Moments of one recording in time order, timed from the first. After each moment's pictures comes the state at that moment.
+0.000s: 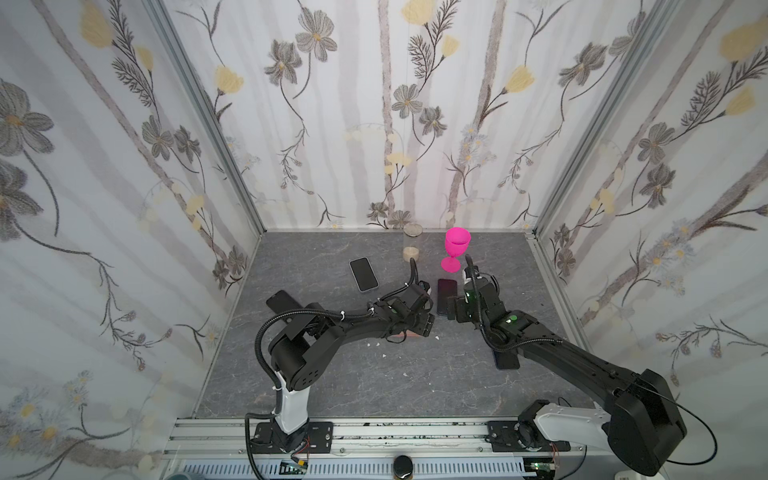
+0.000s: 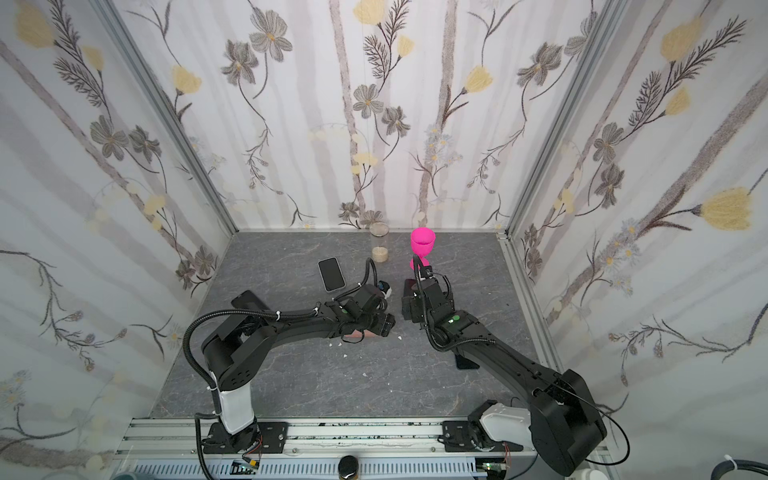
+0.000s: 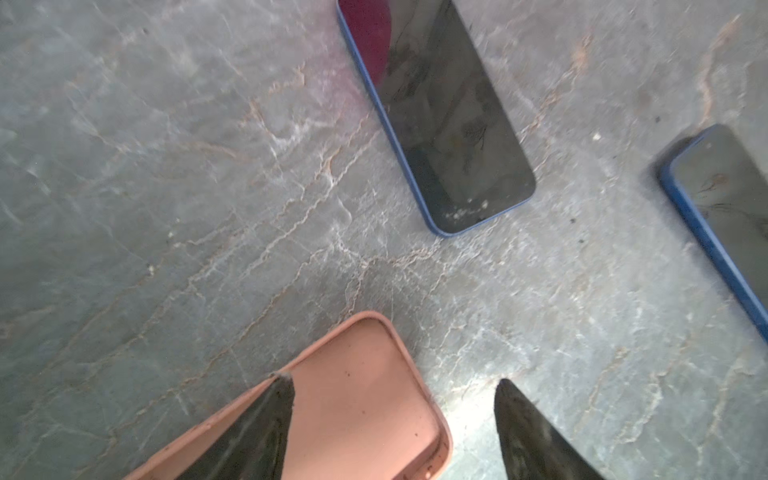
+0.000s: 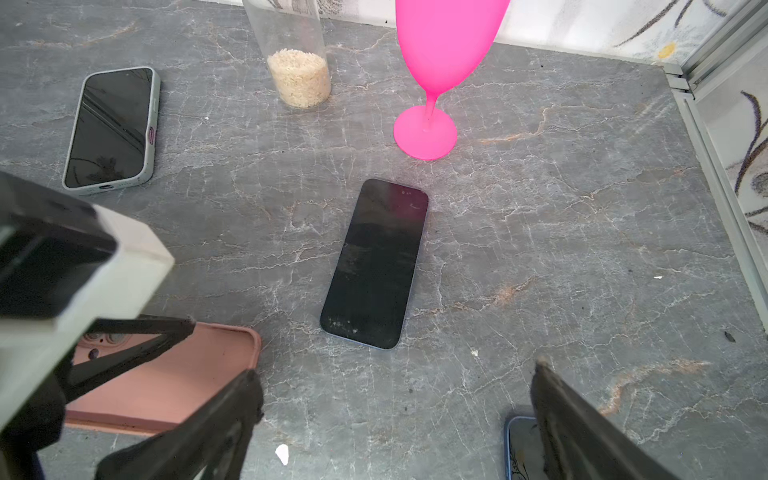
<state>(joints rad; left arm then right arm) -0.87 1.88 1.15 -0.13 -0.02 -0.34 0.60 1.24 0.80 -0.28 0.37 0.28</state>
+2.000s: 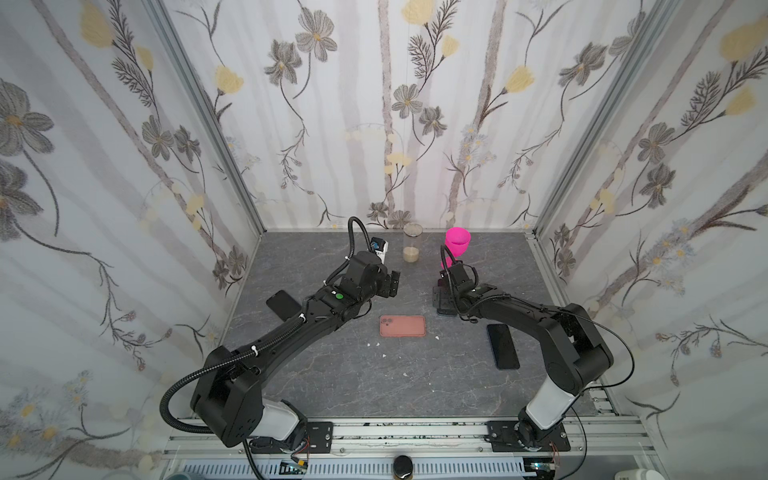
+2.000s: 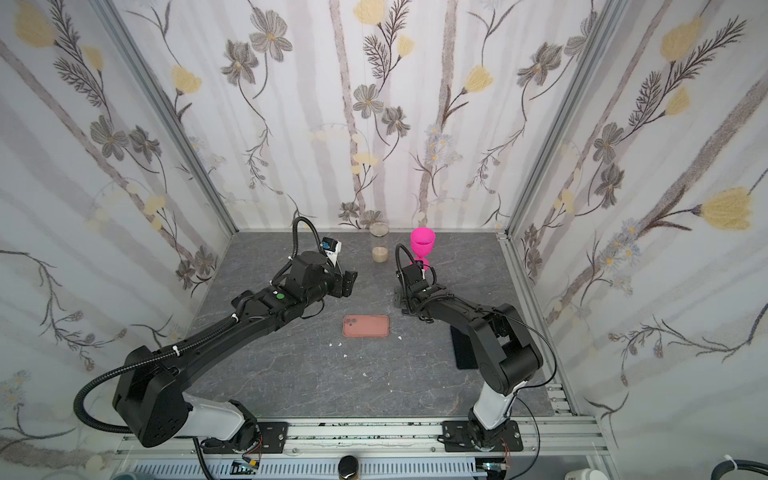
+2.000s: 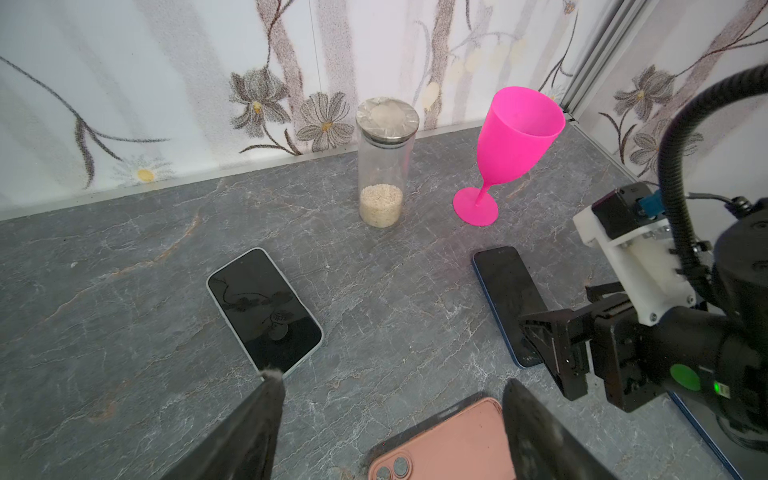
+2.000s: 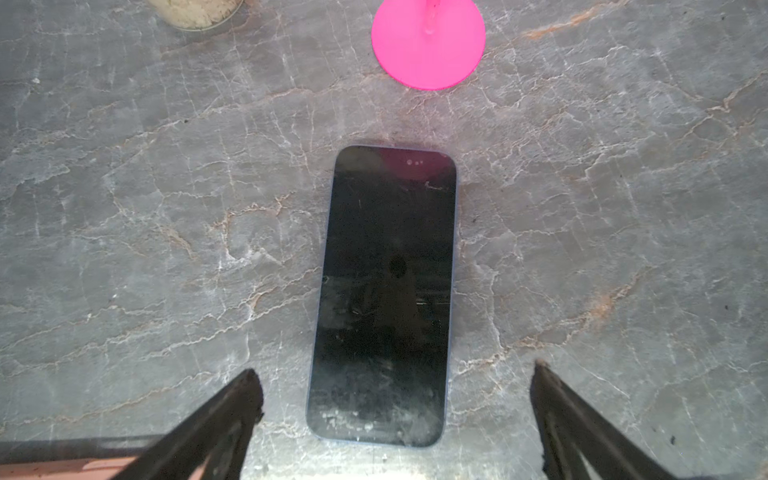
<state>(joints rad) -0.65 1.42 1.09 -0.20 -0.14 -0.22 0.52 1.74 1.06 -0.31 0.31 0.46</state>
